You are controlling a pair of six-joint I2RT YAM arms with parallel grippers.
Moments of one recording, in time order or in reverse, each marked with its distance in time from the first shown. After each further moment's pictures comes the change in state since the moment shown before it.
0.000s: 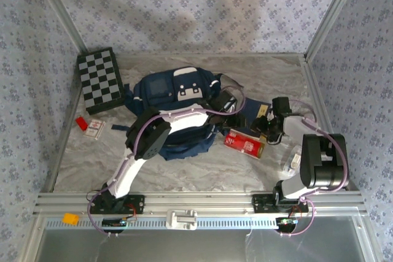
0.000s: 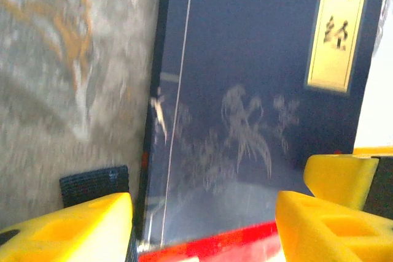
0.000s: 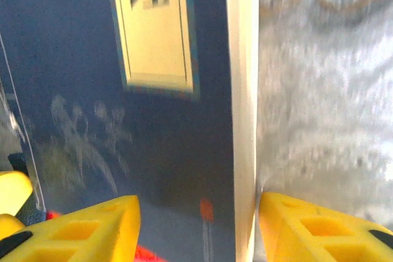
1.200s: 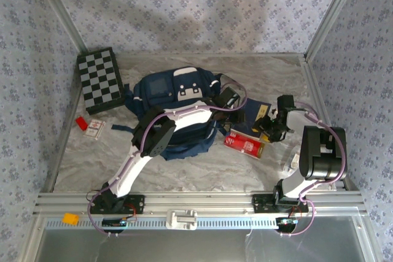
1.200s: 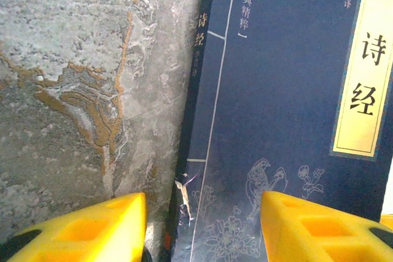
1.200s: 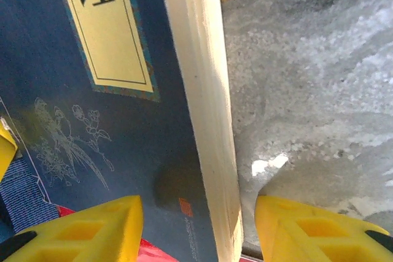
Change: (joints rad) left arm 0.020 0.122 0.173 -0.054 -0.079 -0.003; right arm -0.065 0.100 0.089 -0.100 -0.096 -0.013
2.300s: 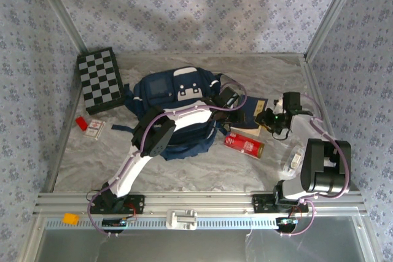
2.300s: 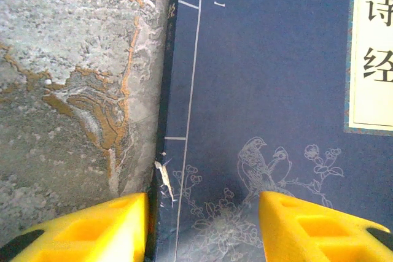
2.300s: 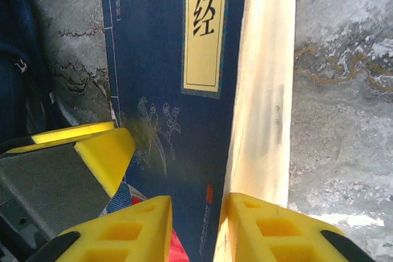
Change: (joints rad) left arm 0.000 0.000 -0.001 0.001 -0.004 -0.001; right arm -0.030 -0.130 -0.029 0.121 -0.096 -0.068
